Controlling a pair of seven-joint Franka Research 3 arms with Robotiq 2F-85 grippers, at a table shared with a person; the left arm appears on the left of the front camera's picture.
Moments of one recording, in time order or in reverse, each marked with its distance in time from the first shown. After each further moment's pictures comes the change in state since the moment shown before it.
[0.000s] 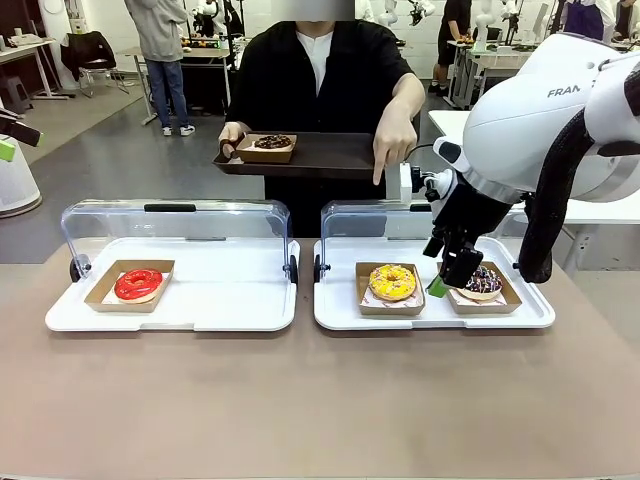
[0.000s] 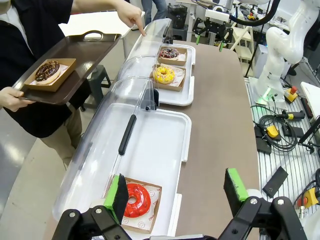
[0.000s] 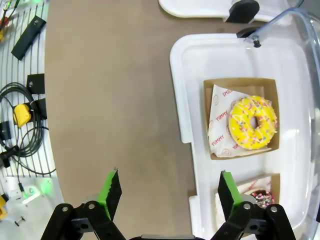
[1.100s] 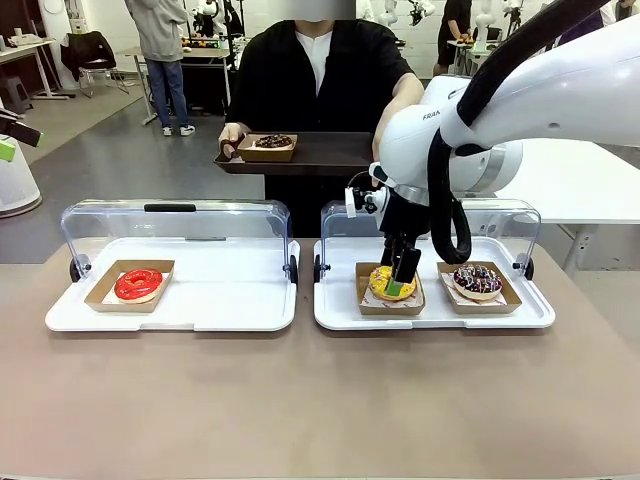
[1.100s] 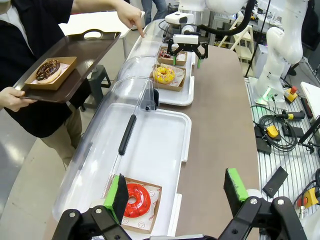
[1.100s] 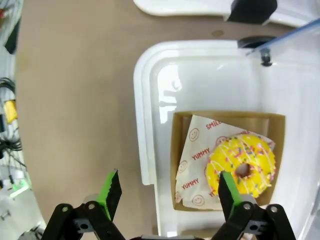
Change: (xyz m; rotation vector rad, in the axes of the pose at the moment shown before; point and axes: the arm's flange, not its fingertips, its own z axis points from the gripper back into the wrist) left arm 0.000 0.000 0.000 0.000 0.000 0.000; right arm 0.051 -0.084 -0.092 0.143 0.113 0.057
